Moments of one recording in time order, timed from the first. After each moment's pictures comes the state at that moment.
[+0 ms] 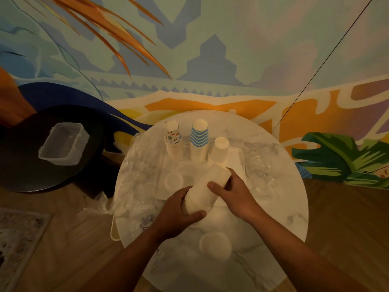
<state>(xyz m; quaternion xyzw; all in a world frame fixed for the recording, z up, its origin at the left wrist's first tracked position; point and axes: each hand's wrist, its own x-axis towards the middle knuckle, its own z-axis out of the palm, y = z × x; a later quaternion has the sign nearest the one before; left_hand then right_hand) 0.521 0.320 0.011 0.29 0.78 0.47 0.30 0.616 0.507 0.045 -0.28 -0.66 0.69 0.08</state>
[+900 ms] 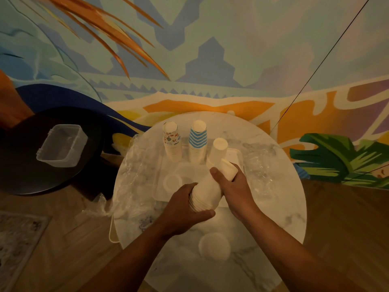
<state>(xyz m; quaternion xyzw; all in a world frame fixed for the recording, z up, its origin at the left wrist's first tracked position) 0.522 0.340 0.022 0.31 0.79 0.45 0.28 0.601 0.497 0.061 -0.37 -0.59 0.70 0.18</state>
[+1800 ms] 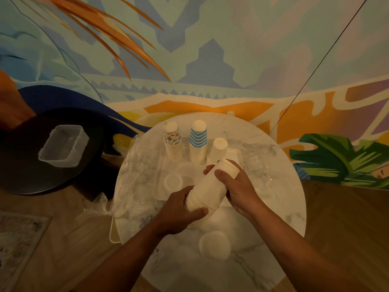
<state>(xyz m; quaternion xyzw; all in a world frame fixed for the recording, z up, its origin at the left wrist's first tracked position) 0.517 0.326 0.027 0.33 0.75 0.48 0.32 0.608 0.507 0.064 -0.27 -0.57 0.76 0.16</state>
